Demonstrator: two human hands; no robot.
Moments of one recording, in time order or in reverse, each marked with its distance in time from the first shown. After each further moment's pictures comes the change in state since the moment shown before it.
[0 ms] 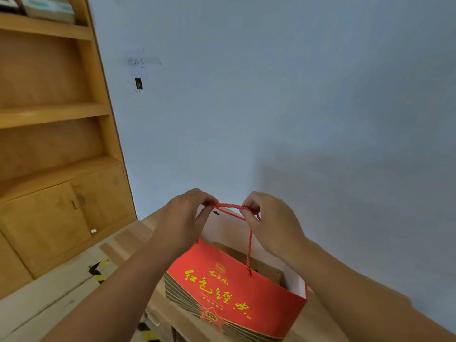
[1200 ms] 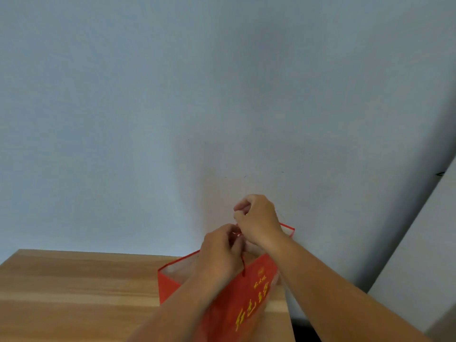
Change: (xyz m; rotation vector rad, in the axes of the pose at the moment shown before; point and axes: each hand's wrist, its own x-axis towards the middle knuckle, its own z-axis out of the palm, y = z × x) left_hand 0.071 0.286 0.276 -0.590 -0.435 0.061; right_hand -0.025 0.263 -0.154 0.147 0.356 0.761
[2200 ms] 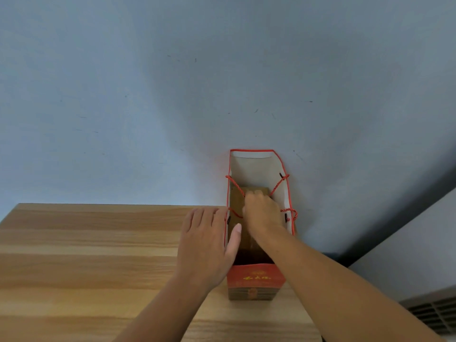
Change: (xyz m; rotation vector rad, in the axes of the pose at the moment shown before) left_hand 0.002 -0.108 0.036 0.743 -0.099 0.118; right_hand 0.042 0.141 0.121 -0.722 -0.208 -0.039
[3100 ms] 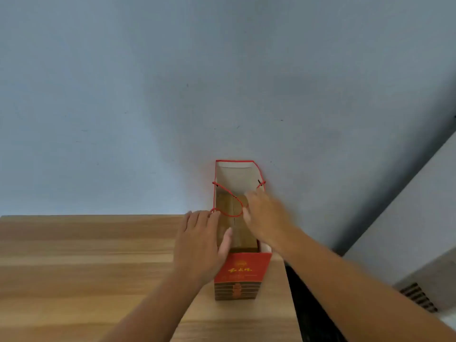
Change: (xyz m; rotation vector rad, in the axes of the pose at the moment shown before) left_hand -0.022 0.016 -0.018 0.055 -0.072 0.018; right_hand -0.062 0.031 -0.069 -0.037 0.100 -0.147
